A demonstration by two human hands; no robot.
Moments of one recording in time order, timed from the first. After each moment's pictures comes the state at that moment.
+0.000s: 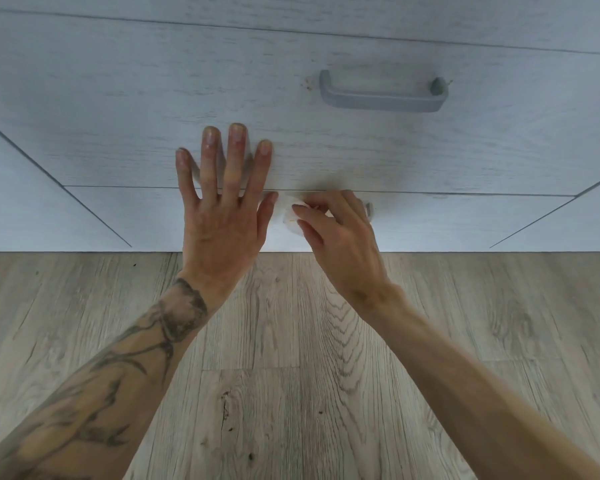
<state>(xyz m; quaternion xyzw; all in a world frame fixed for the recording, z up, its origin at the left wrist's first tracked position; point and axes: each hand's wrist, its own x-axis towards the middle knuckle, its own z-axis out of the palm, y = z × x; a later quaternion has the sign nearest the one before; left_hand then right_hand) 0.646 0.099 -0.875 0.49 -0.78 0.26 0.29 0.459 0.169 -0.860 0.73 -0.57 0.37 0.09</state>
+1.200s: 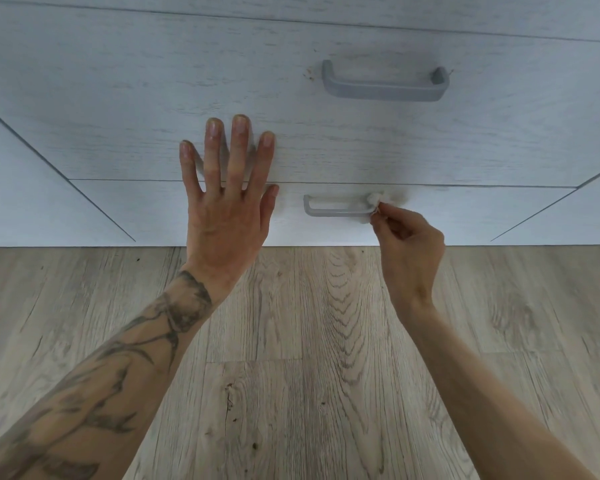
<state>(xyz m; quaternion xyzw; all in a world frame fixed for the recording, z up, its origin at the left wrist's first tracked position) 0.646 0.102 -0.871 0.49 -0.79 0.25 0.28 0.421 0.205 -0.854 0.34 -0.70 0.59 -0.21</state>
